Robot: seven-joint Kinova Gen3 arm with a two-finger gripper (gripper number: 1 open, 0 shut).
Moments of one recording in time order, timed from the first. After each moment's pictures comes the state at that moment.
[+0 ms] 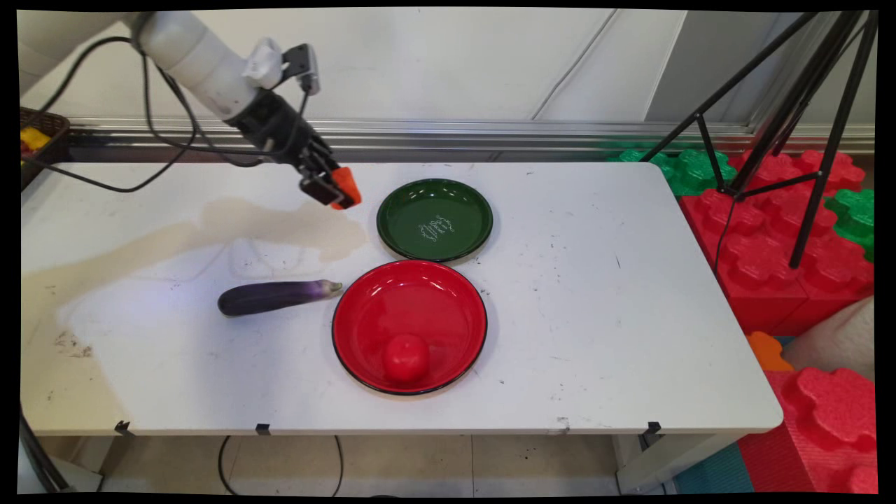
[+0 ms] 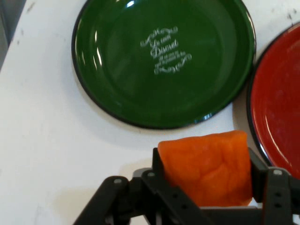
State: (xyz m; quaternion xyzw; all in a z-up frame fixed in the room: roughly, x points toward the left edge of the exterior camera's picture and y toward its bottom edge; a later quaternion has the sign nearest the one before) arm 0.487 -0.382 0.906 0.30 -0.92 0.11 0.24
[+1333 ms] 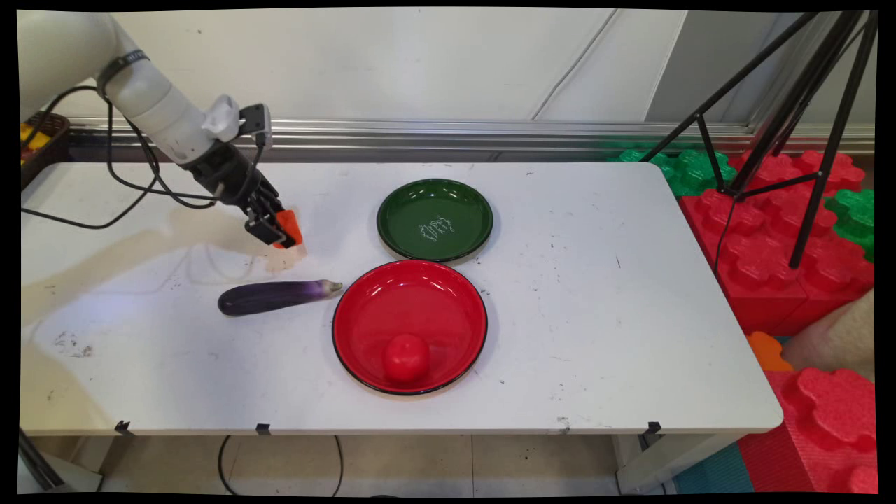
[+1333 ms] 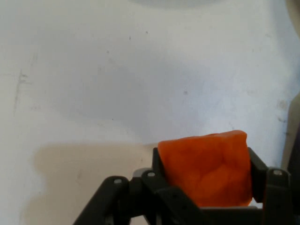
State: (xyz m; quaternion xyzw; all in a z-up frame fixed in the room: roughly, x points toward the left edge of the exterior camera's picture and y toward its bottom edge) arm 0.561 -0.360 0.836 0.34 -0.92 0.07 0.17
